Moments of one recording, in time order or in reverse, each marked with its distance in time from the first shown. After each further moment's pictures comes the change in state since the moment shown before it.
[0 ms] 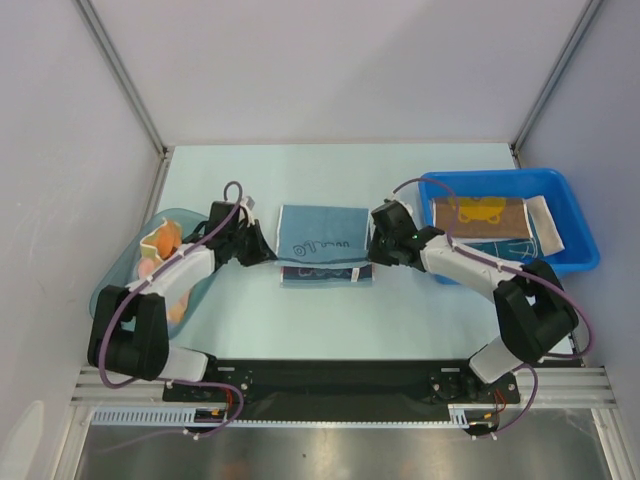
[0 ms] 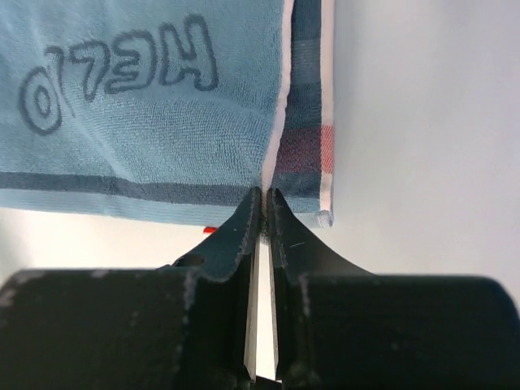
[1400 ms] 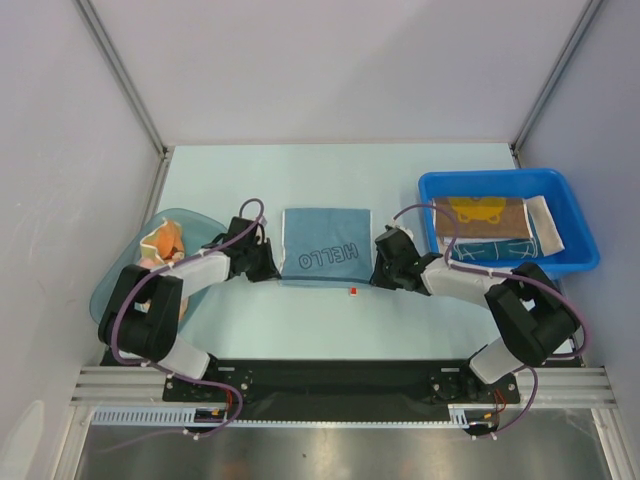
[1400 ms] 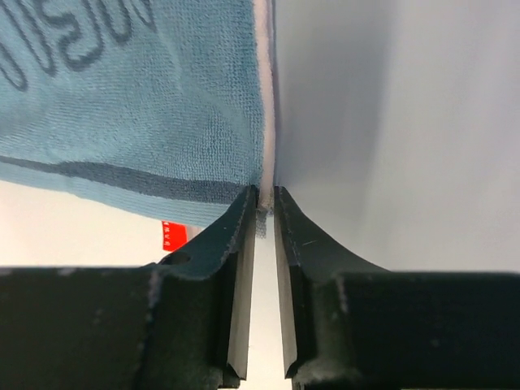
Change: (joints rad) left arm -0.090 0.098 -0.093 0.084 -0.121 0.001; right arm 0.018 -0.030 -0.246 0.198 -0.017 -0.021
